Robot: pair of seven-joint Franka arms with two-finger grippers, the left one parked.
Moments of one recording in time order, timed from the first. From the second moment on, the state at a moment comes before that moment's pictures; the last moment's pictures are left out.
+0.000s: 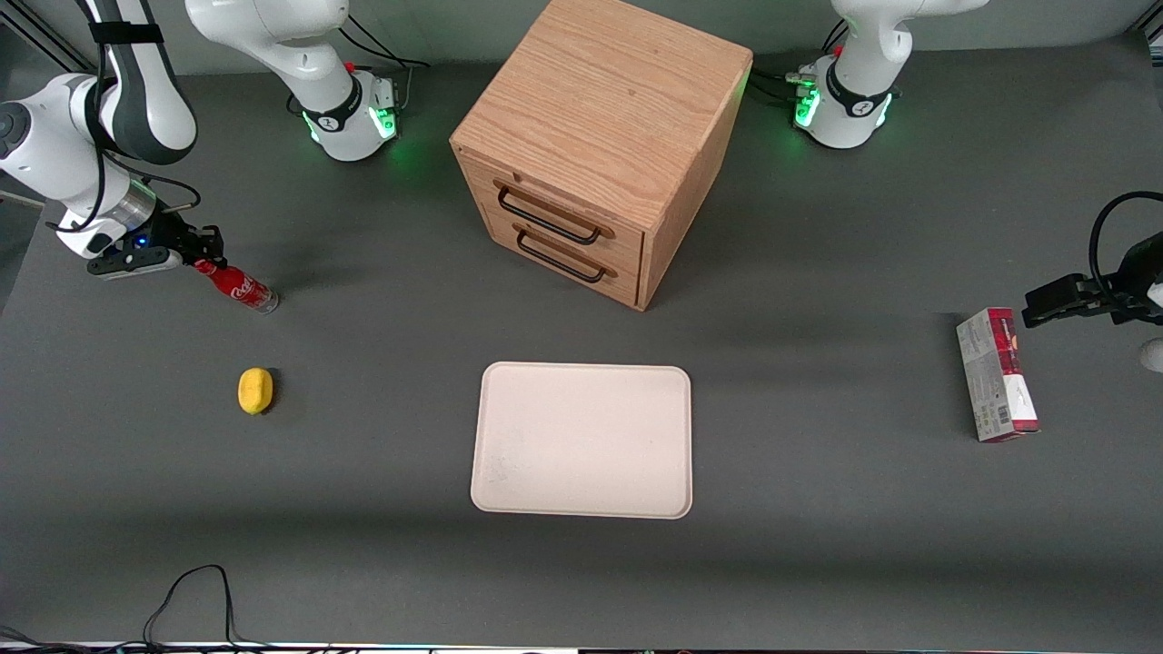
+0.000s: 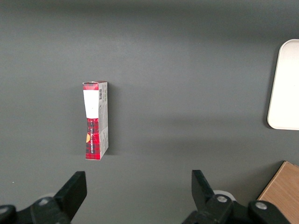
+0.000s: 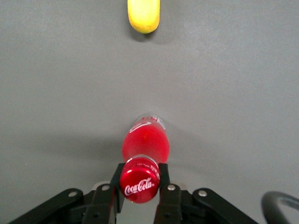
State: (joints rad) arm 0.10 -0.27 -0.49 -2.64 -0.14 2.38 -0.41
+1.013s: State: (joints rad) arm 0.41 0.16 -0.47 -1.37 0.08 1.41 -0.18
